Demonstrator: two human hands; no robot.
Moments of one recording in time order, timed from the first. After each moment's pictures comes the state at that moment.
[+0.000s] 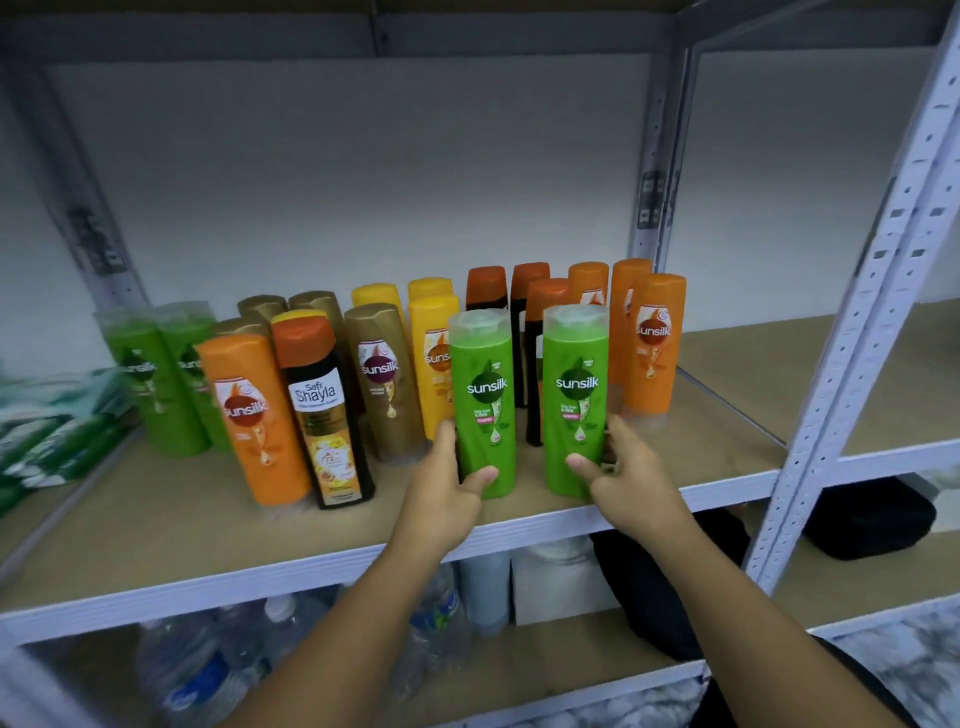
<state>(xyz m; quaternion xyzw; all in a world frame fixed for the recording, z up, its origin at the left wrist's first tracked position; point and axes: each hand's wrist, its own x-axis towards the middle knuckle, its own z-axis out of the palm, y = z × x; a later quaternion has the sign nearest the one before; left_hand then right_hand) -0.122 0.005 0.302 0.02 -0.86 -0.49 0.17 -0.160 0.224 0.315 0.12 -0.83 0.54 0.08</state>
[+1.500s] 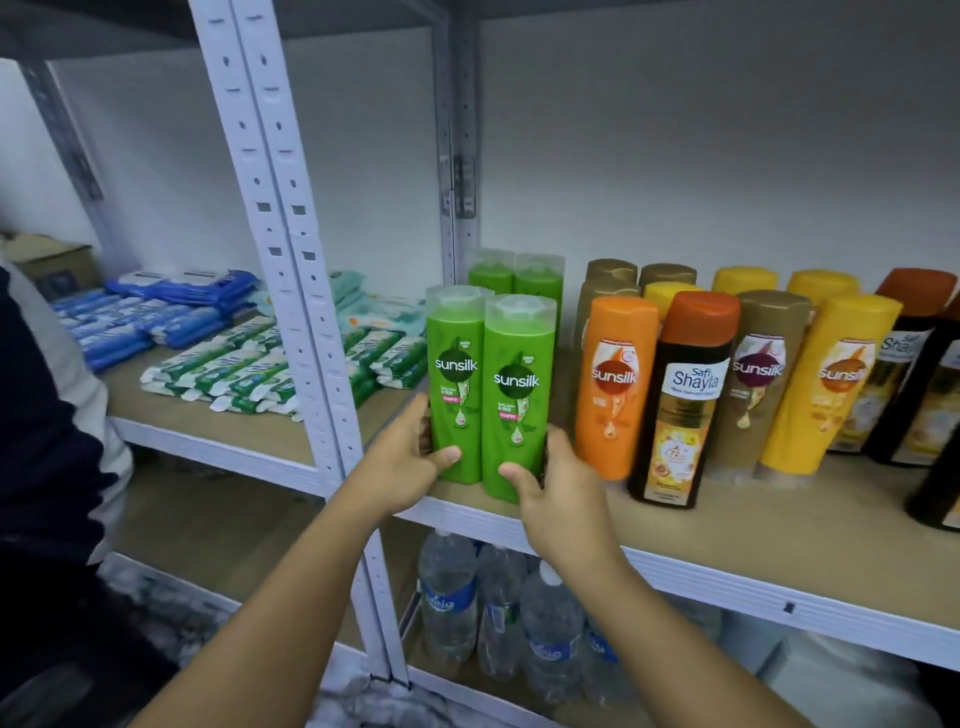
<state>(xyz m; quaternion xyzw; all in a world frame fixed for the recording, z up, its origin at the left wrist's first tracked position) 0.037 -0.312 0.317 0.16 -0.81 -0.51 0.22 -0.048 -0.138 0.299 0.34 -0.81 0.47 0.04</state>
